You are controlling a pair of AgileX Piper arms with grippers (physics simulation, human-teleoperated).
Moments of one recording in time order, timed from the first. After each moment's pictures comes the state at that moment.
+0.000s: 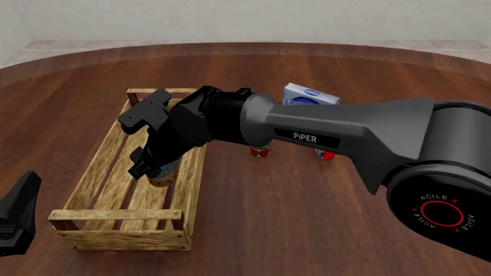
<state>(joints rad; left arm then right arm) 0.00 0.01 0.00 0.00 0.00 0.96 2.15 -1.74 0.51 -0.08</state>
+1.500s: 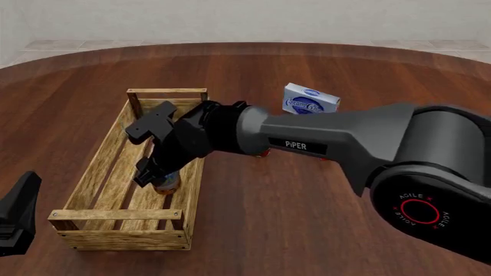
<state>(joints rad) 0.00 0.01 0.00 0.00 0.00 0.95 2.19 -1.71 0.46 -0.06</state>
